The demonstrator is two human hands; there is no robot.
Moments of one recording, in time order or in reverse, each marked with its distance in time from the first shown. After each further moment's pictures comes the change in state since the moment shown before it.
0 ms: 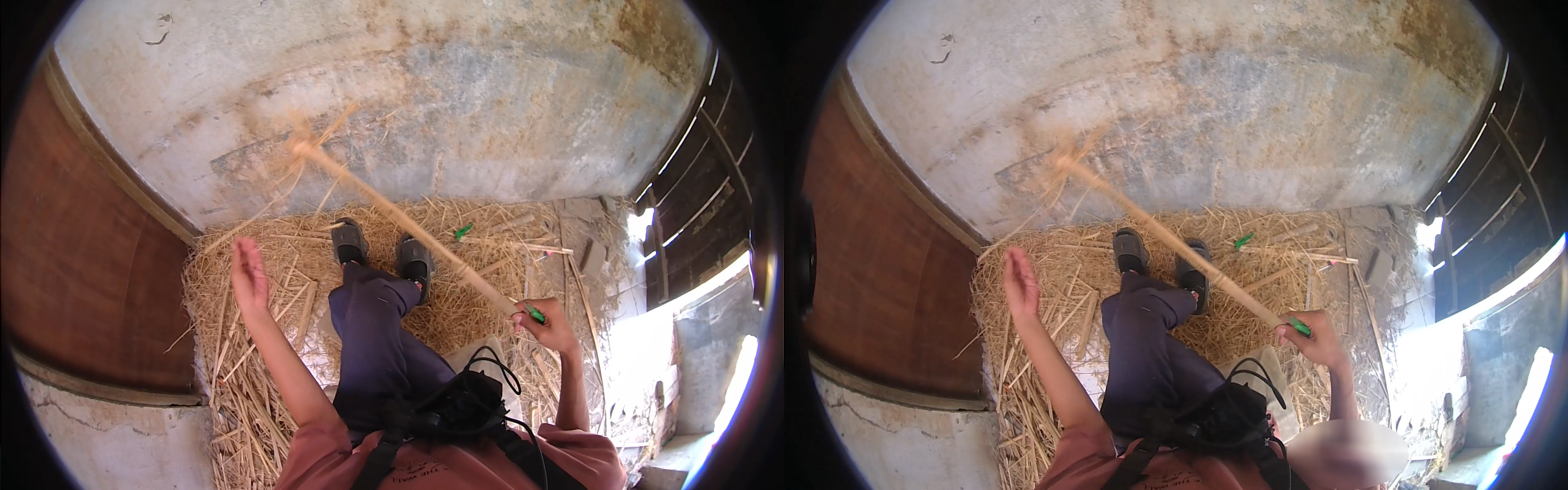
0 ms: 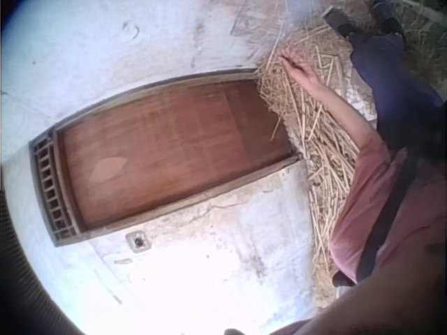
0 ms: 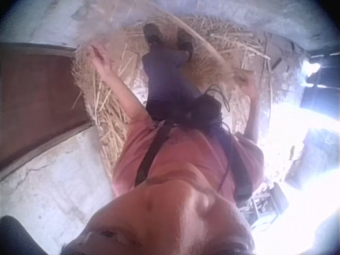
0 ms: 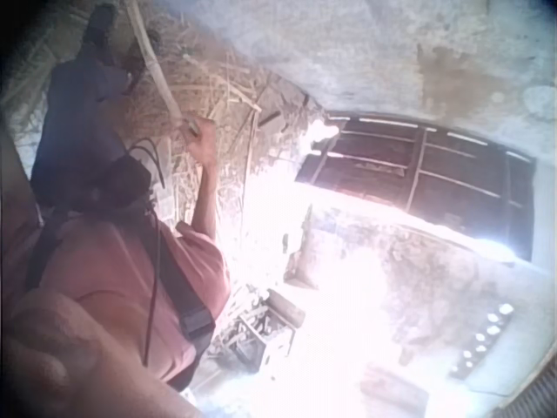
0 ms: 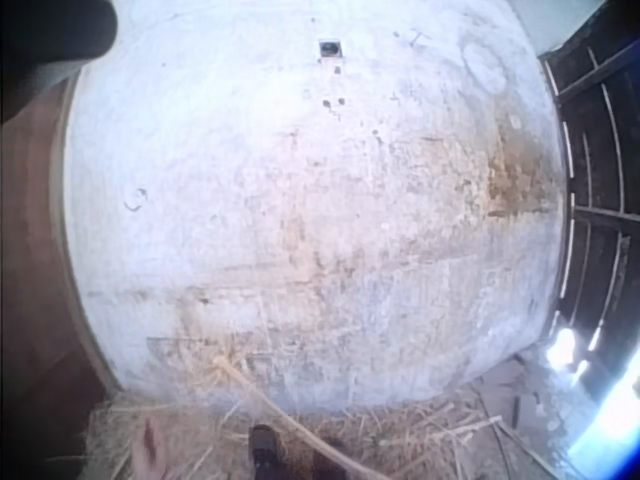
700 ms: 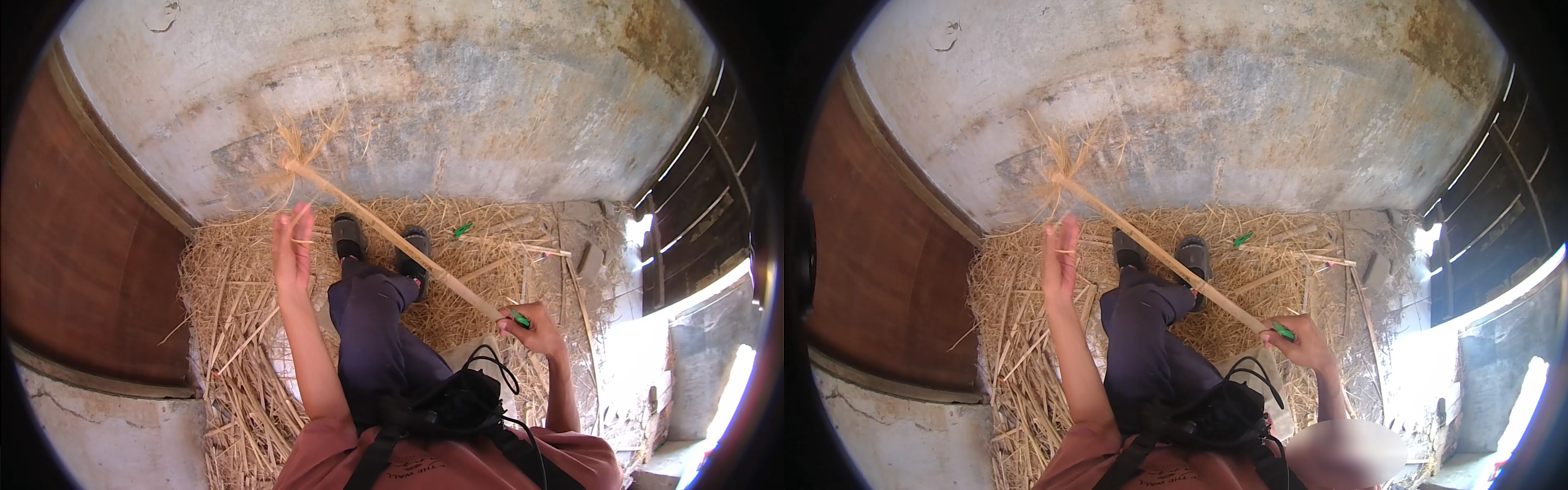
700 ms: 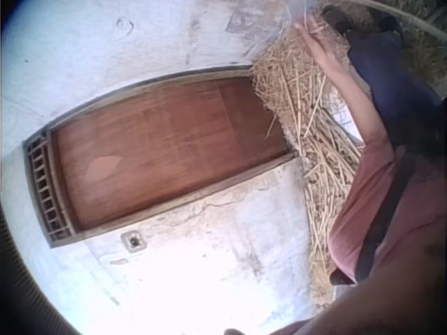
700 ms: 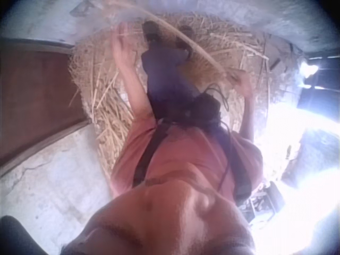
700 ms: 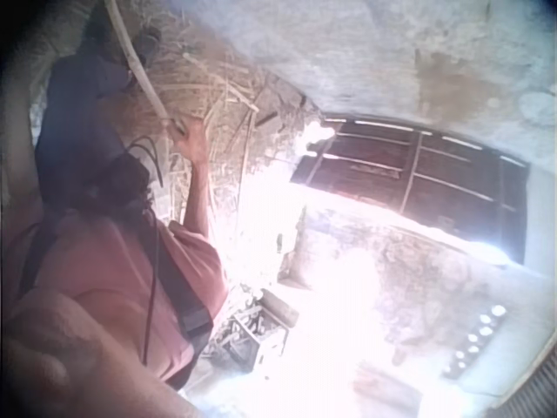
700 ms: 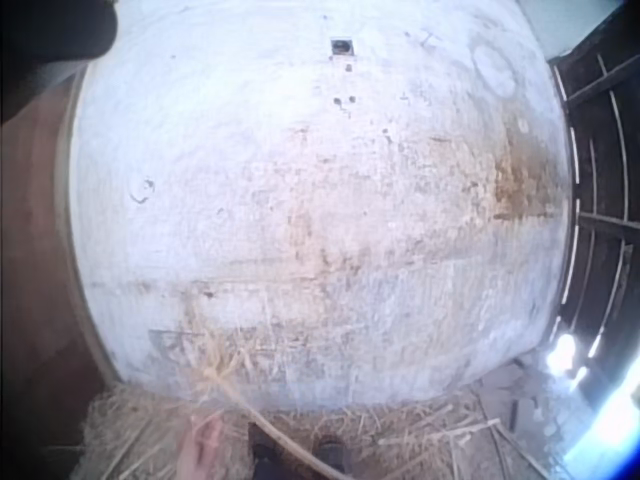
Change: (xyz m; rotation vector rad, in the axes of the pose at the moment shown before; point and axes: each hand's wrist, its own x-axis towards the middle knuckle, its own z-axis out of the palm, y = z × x) left_hand -0.047 -0.064 0.092 0.029 -0.099 -0.125; right_hand 0.008 0.001 0.021 -0.031 -0.100 -0.025
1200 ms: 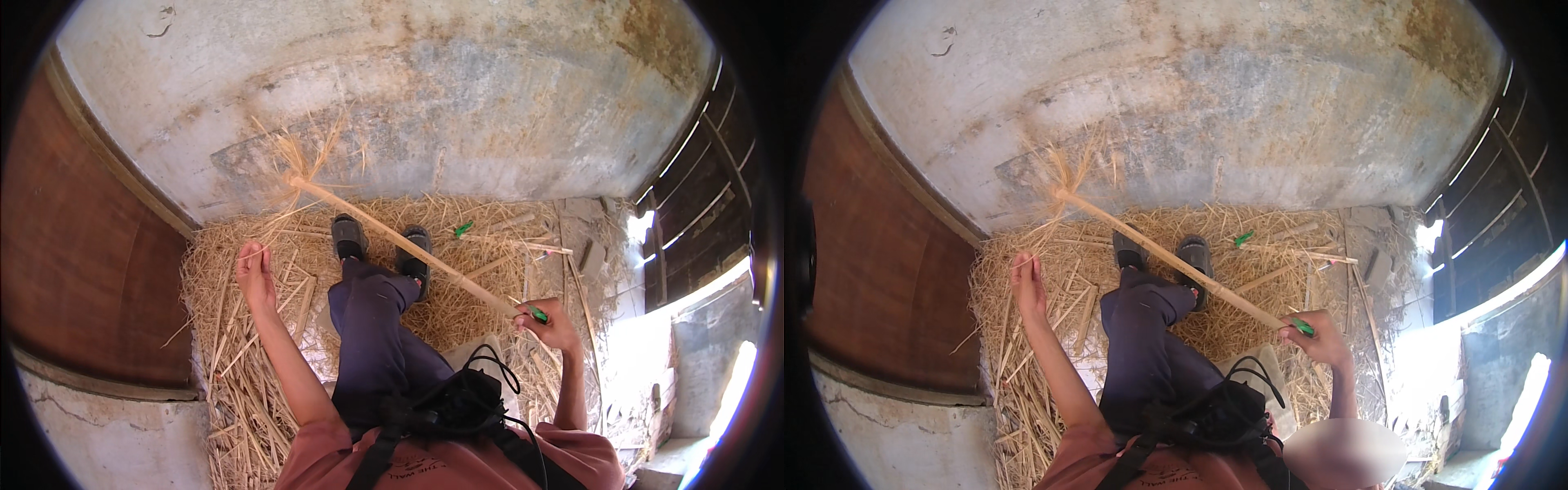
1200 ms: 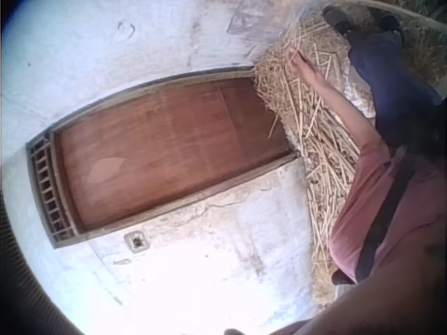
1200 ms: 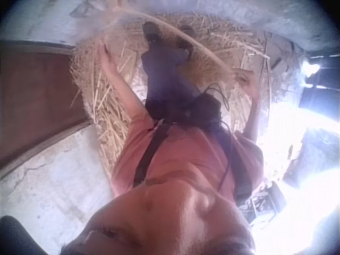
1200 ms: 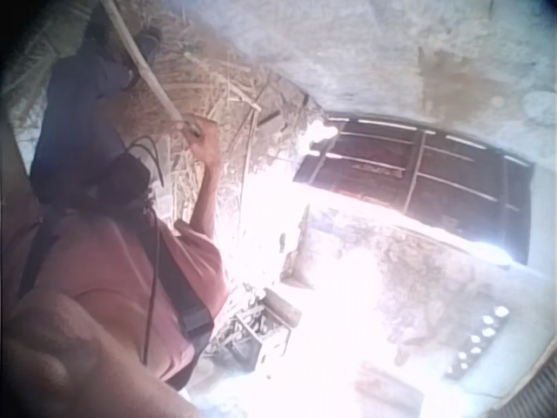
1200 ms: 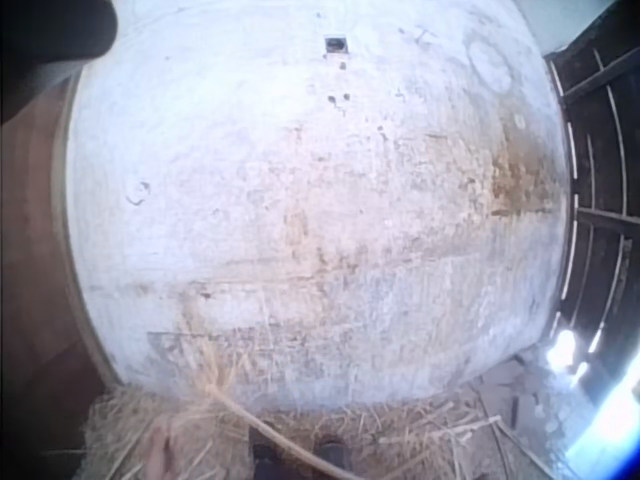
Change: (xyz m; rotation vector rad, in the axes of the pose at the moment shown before) left_hand 0.015 0.033 -0.105 0.260 0.212 0.254; right_hand -0.011 0.010 -0.028 0.059 0.028 0.073
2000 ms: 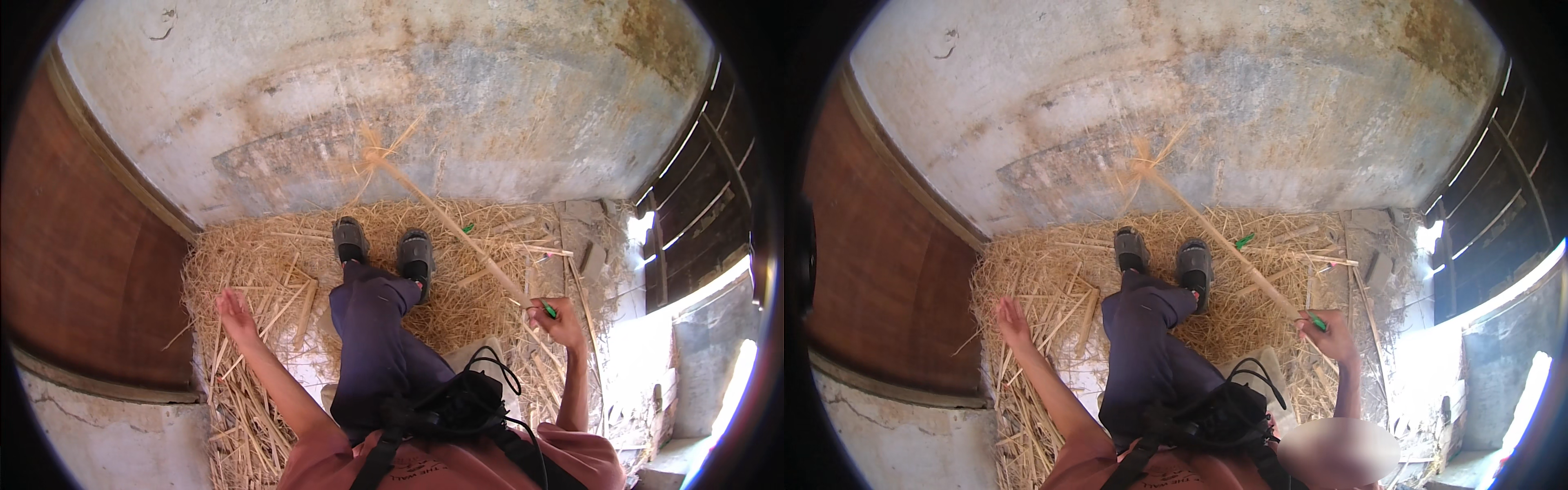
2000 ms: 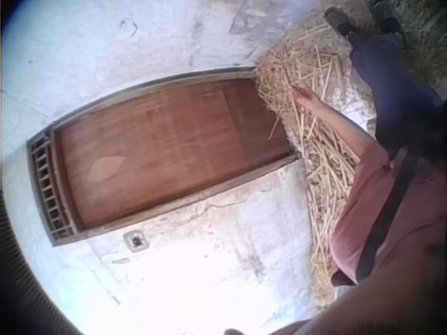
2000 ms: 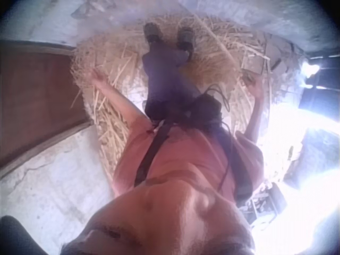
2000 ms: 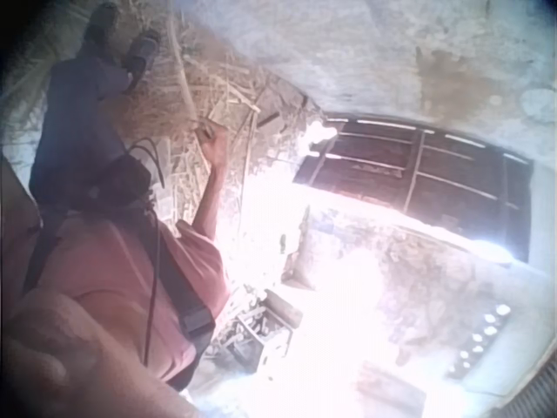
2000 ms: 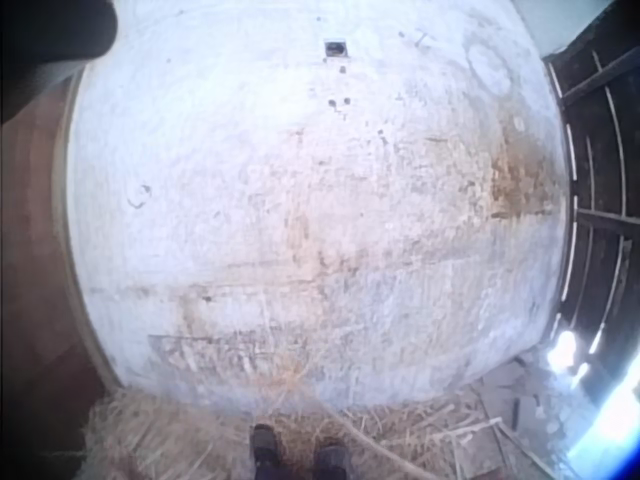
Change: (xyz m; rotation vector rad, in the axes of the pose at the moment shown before) left_hand 0.019 0.015 -0.172 -0.227 0.296 0.091; right_hand -0.001 0.027 -0.009 -0.064 0.119 0.128
